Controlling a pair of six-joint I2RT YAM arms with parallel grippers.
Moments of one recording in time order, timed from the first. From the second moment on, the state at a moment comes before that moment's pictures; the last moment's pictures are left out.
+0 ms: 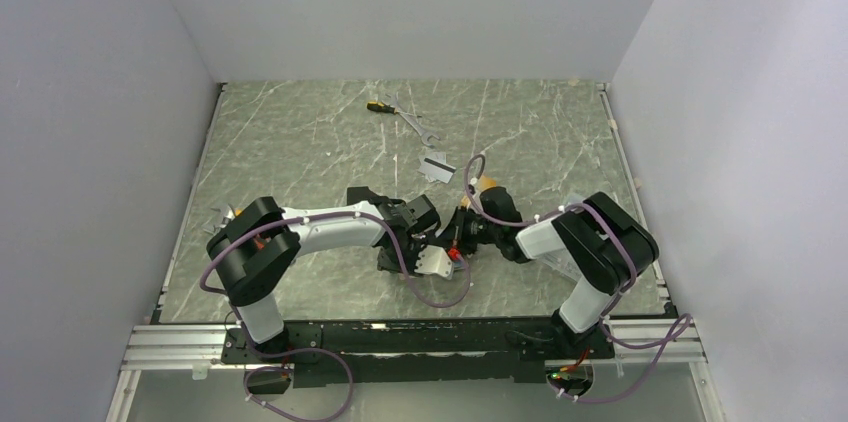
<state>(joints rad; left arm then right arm) -0.99 1.73 1.05 -0.71 0.14 0.83 0.55 1.68 0.45 0.55 -0.58 0.91</state>
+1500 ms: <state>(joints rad) -1.00 1.65 1.03 -0.73 0.13 0.78 0.76 1.49 0.62 0.03 -0.24 0.83</state>
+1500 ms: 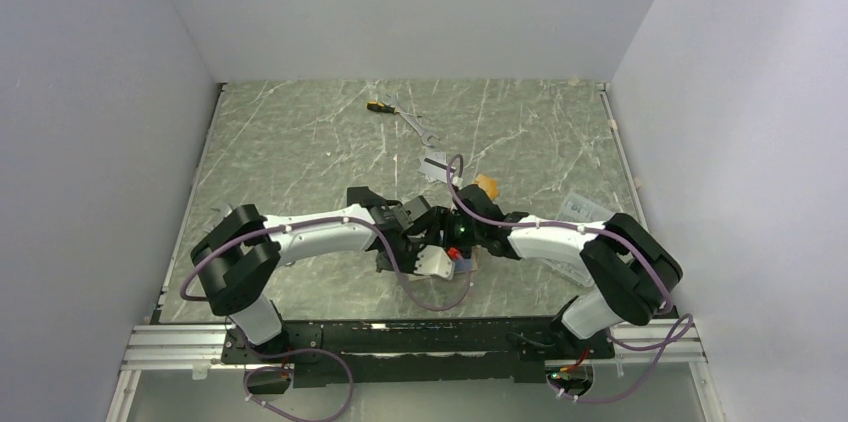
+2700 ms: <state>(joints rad) -1.14 1.74 1.07 -0.54 0.07 0.81 0.56 1.46 0.63 -0.13 -0.43 0.74</state>
